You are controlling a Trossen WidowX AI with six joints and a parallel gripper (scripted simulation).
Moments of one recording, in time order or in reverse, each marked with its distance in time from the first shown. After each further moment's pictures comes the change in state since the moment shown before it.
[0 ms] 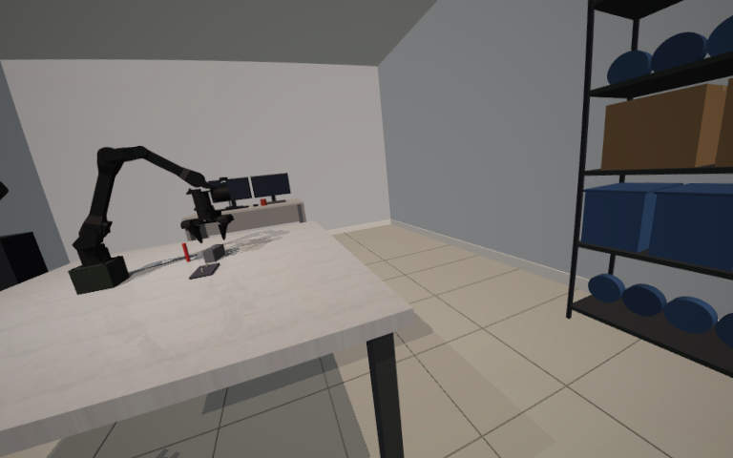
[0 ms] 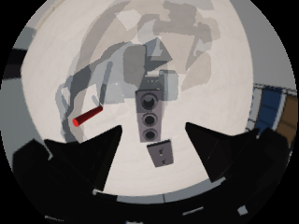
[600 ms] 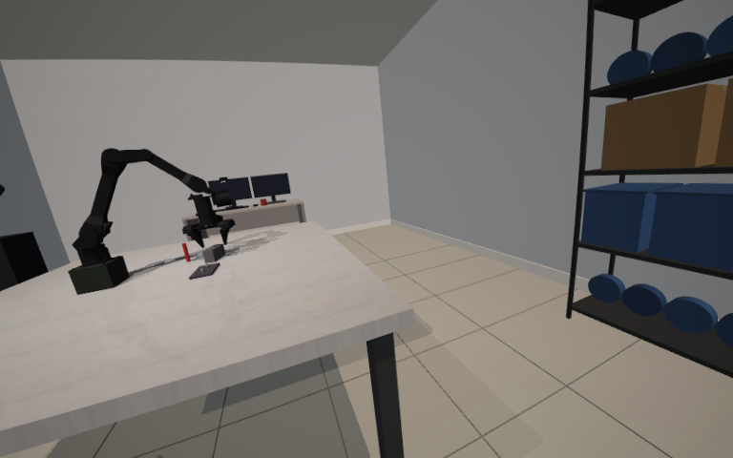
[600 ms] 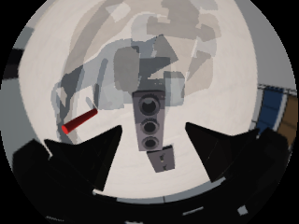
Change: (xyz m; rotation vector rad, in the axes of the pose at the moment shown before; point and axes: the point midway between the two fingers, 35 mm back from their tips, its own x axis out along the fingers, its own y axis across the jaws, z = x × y) arm 0.021 0.000 0.000 0.000 0.000 0.000
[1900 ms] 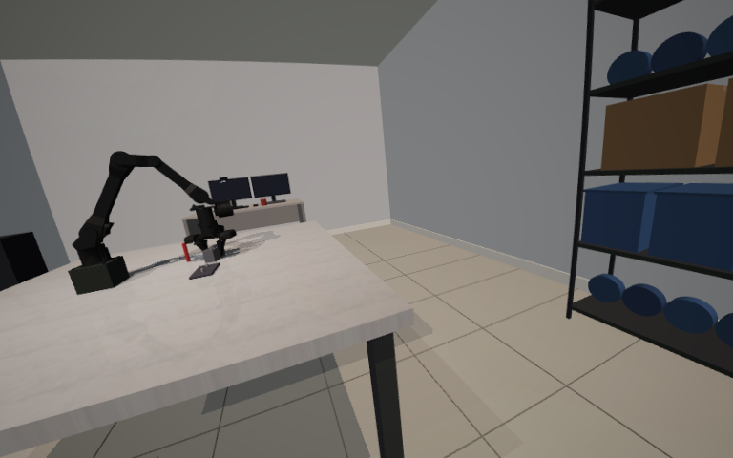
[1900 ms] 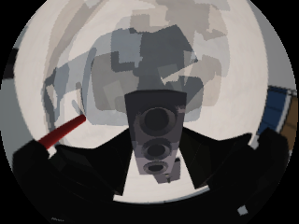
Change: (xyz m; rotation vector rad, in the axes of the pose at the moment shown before) arm 0.043 0.005 -0.002 0.000 0.006 0.012
